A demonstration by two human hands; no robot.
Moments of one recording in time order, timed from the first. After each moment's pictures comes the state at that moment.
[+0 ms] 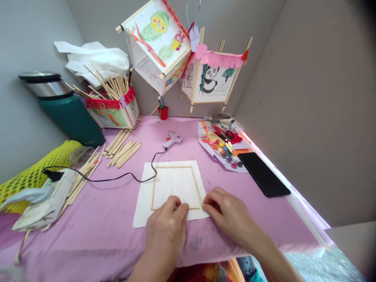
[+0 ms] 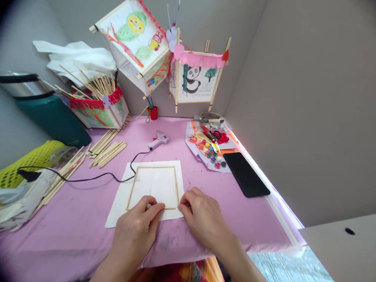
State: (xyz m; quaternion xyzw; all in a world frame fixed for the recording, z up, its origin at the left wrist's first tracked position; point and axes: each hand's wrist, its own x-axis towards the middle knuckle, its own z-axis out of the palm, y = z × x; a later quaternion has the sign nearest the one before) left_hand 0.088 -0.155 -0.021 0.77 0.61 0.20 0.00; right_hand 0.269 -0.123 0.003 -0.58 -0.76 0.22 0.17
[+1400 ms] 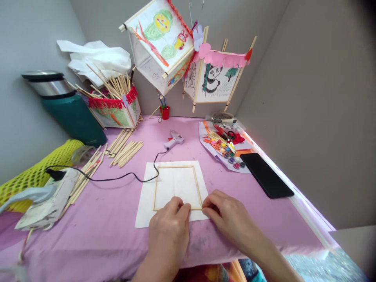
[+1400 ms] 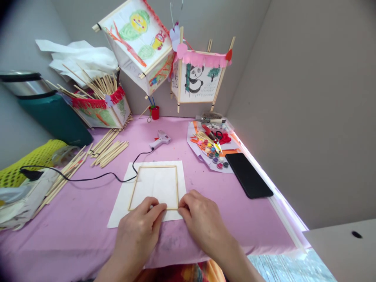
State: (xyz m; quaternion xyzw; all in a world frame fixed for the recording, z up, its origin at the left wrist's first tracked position) left_hand 0.091 -0.154 -0.022 0.76 0.61 0.21 -0.02; right_hand 0.262 -0.123 0.001 -0.57 -0.77 0.24 0.16
